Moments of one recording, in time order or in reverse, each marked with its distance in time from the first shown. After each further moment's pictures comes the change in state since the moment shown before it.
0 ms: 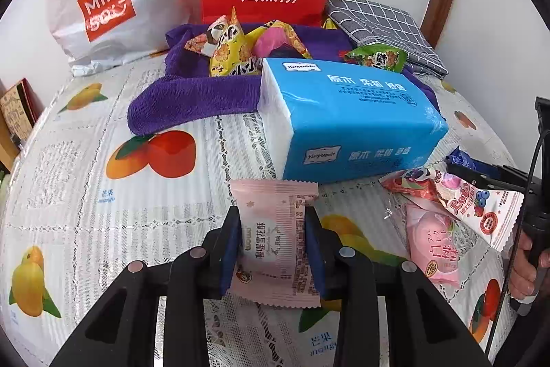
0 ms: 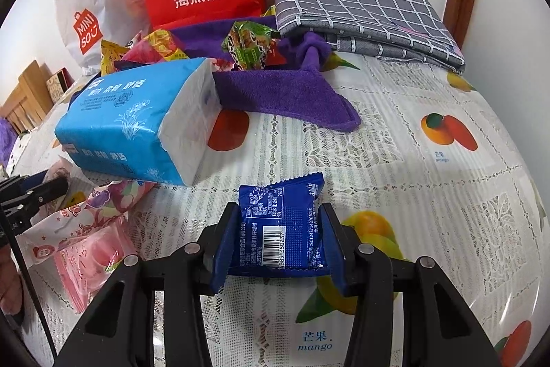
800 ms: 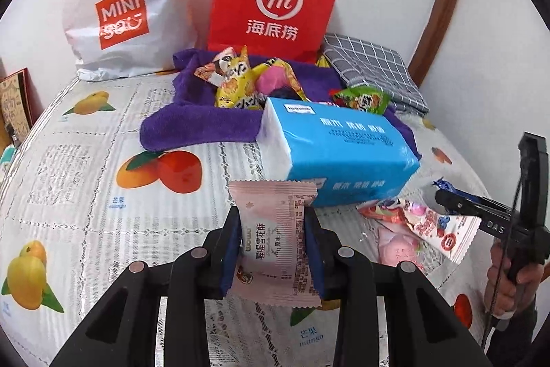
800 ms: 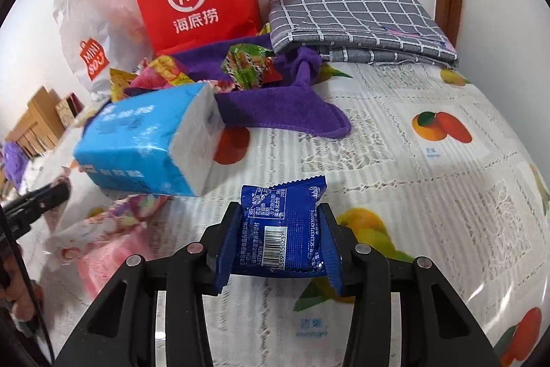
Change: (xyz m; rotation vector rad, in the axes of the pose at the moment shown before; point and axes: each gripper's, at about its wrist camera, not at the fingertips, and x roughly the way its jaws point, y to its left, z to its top) left arm -0.030 0.017 0.001 -0.077 -0.124 -0.091; right arm -0.023 -0.009 -0.001 0.077 -0.061 0.079
